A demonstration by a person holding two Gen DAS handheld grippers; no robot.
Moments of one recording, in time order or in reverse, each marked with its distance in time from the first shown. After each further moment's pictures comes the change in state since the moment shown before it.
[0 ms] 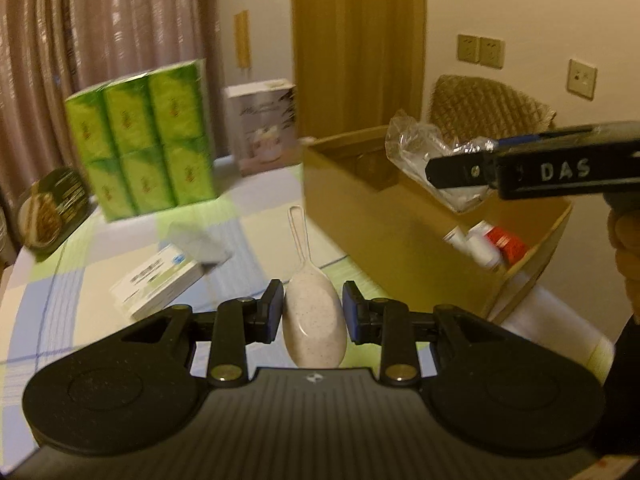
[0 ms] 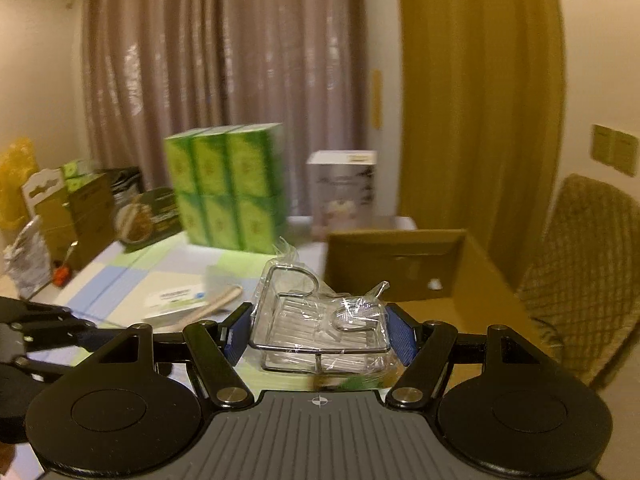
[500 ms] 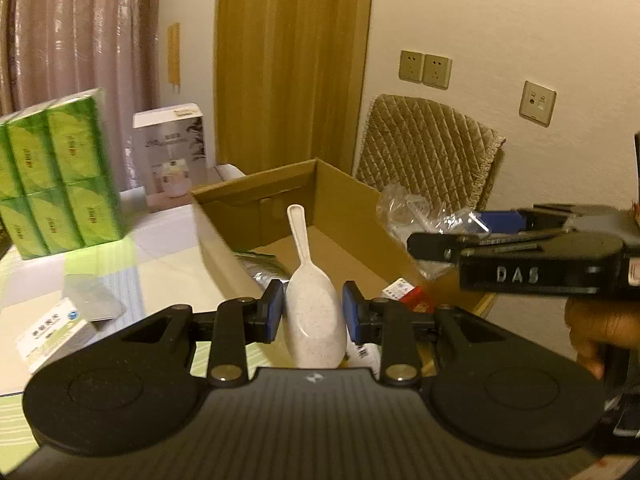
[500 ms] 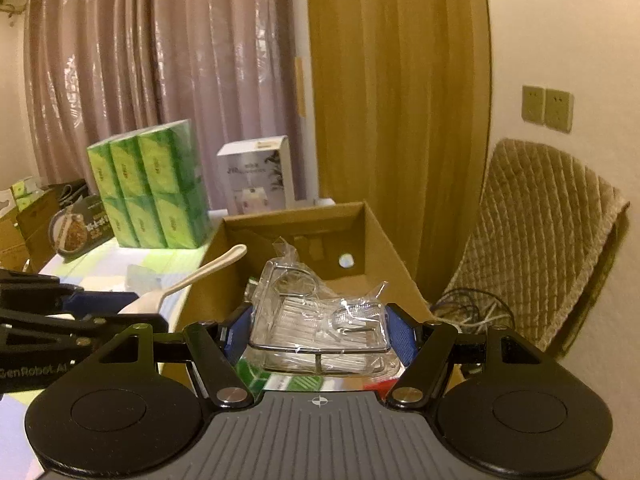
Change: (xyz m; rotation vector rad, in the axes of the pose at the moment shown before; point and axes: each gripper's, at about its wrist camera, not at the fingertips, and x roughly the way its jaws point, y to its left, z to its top) left arm 0.055 -0.072 0.060 -0.011 -0.012 -0.160; right arm -0.004 -0.086 -0.022 0.103 0.026 -0.102
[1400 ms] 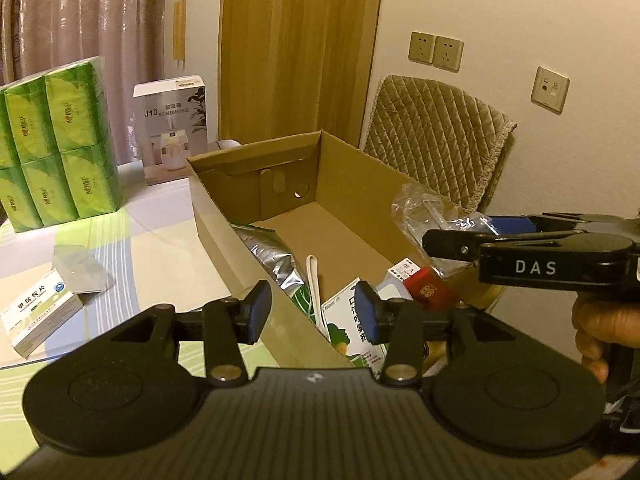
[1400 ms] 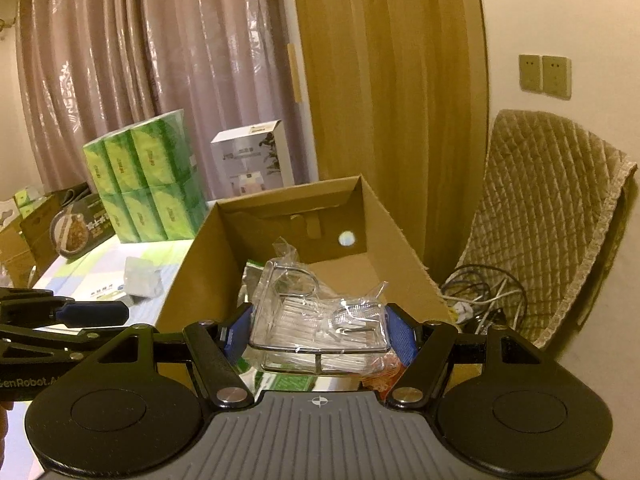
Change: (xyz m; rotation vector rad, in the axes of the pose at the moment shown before) left arm 0.014 0.004 -0.020 -0.033 0.034 0.023; right arm 0.014 -0.011 -0.011 0.053 0.030 0.048
